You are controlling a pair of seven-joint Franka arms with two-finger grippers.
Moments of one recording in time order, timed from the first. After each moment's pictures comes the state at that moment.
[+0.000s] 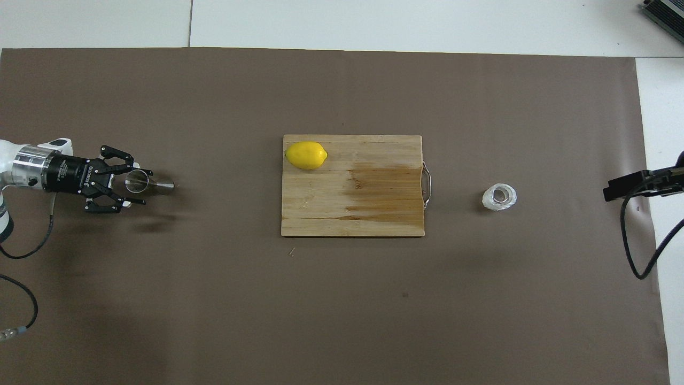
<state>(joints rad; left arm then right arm) 0.62 0.68 -0.34 -1.62 -0.85 1.44 -0.87 -0.20 -0.03 0.08 -1.71 0.00 1.62 -0.18</state>
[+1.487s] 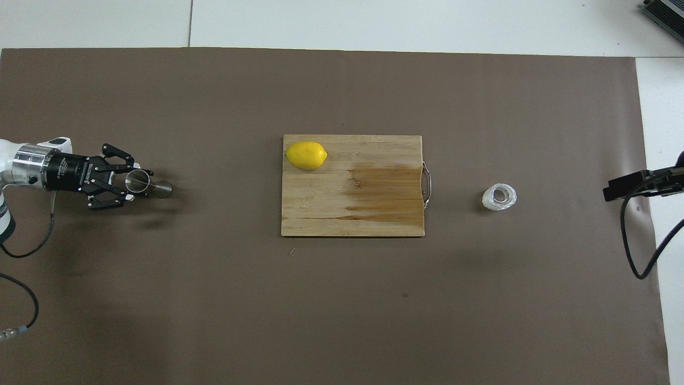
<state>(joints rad) 0.62 0.68 -0.34 -1.62 -0.87 1.45 -0.89 -0.20 -0.03 0.08 -1.71 0.00 1.62 -0.18</state>
